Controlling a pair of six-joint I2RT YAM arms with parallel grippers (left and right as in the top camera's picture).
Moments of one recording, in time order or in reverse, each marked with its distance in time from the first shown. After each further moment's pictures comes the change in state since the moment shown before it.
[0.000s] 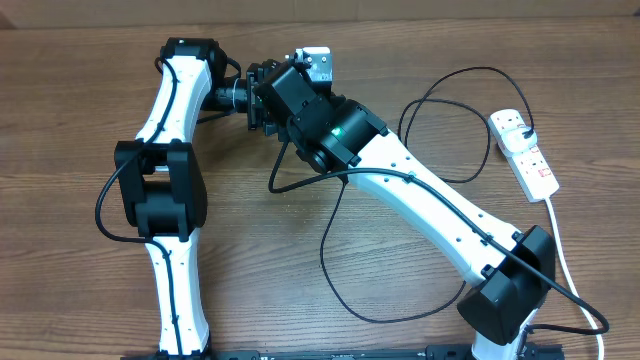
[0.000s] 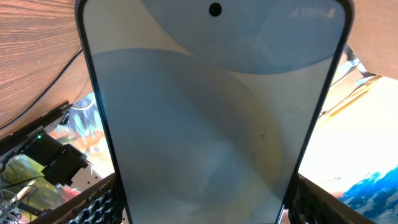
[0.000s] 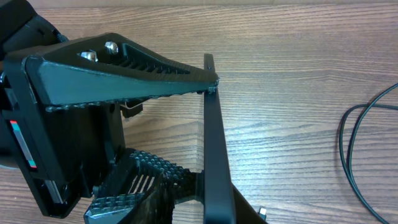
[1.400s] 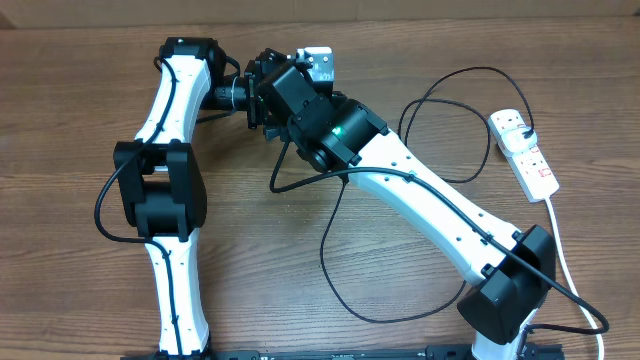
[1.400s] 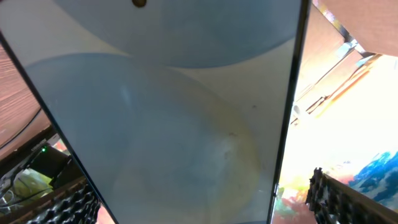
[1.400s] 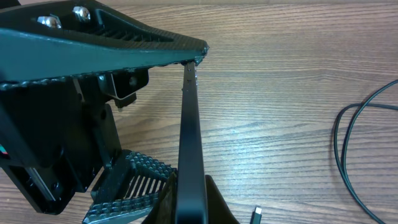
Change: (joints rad) left arm 0.002 0.000 0.006 0.002 0.027 0.091; right arm -0.004 0.000 0.000 -0.007 0.009 0.000
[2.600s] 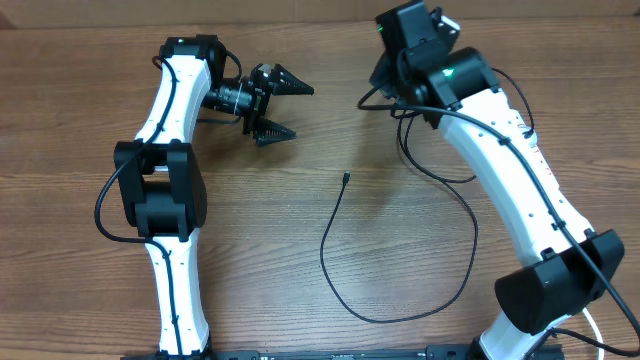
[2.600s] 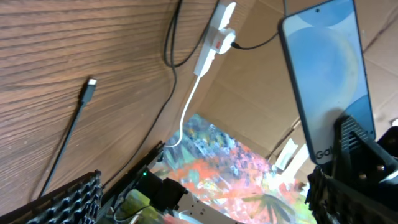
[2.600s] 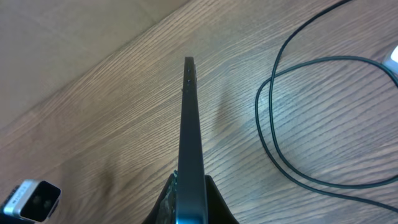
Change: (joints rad) left arm 0.000 0.000 0.001 0.092 -0.336 0.097; right arm -0.376 -0.086 0.000 -0.118 -0.199 0.253
